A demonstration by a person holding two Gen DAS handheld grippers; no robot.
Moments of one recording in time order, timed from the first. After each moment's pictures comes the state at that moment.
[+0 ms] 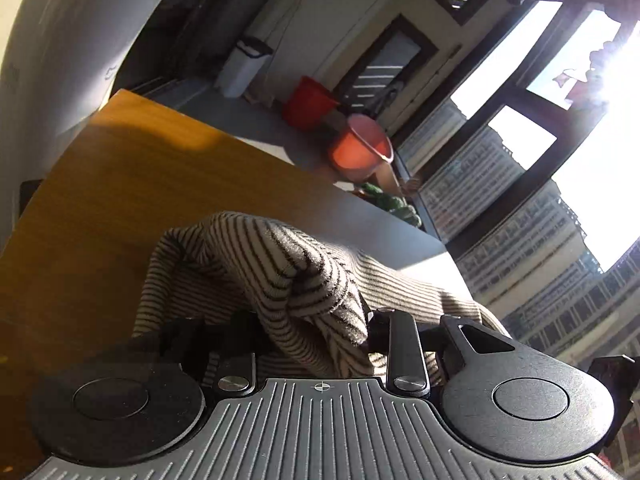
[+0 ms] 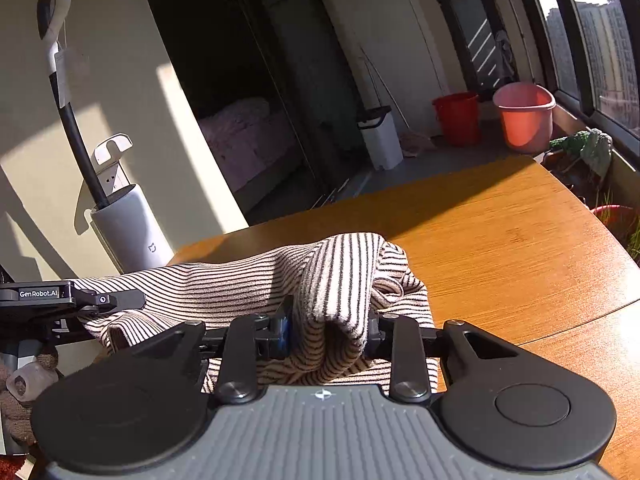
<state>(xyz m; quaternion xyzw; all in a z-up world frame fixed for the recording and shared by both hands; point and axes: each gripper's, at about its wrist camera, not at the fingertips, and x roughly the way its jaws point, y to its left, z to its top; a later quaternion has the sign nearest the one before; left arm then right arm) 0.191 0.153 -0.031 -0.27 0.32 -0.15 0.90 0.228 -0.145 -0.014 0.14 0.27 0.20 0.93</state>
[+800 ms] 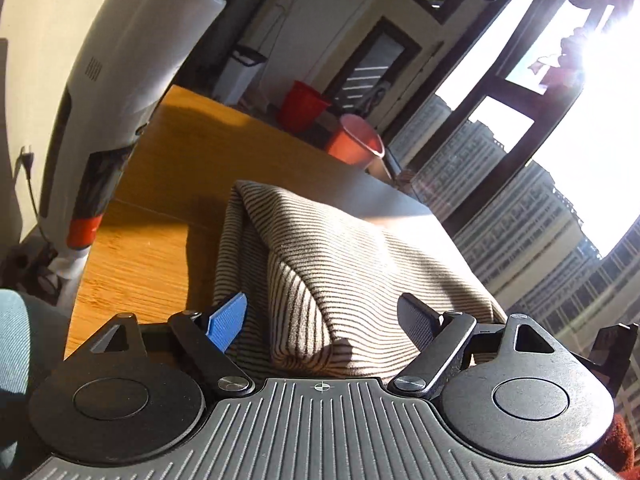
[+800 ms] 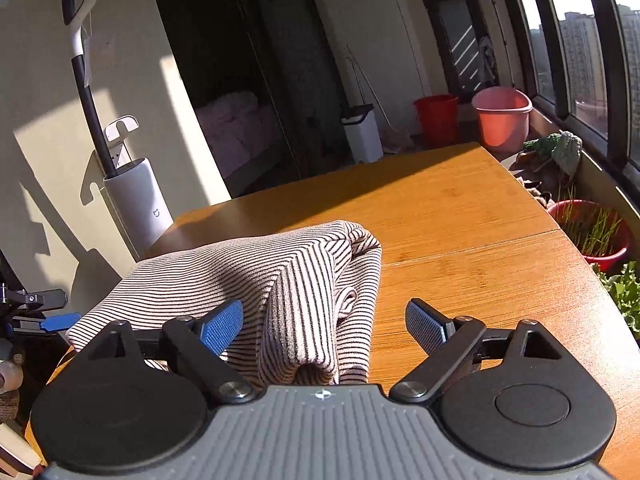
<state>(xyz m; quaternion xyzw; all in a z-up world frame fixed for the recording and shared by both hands) 0.062 0.198 -0.034 -0.26 0.30 -0.15 0.91 0.143 -0.177 -0.010 0.13 0.27 0.18 0.94</state>
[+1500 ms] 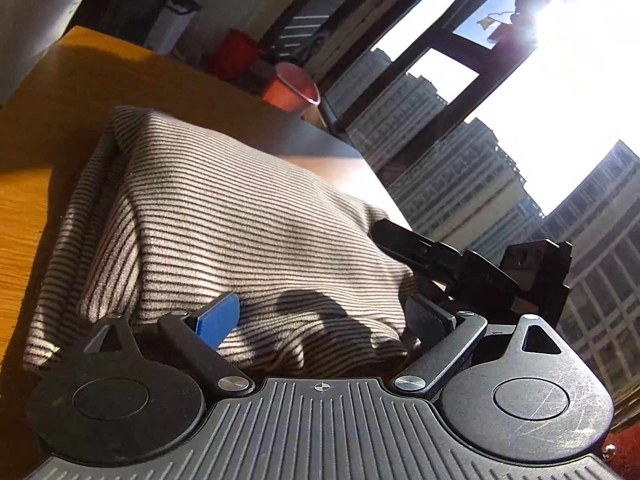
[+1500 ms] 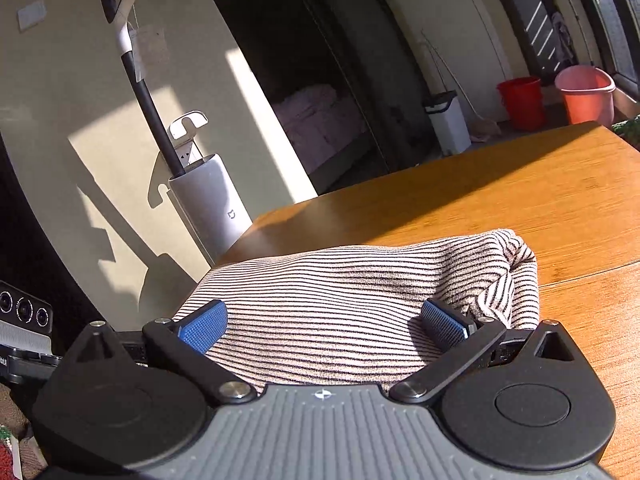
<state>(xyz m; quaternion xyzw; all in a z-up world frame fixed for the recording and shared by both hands) 0.100 0.125 -0.060 -0.26 0.35 -0.27 0.86 0.200 -0.121 -0.037 0.16 0.27 0.30 0.90</state>
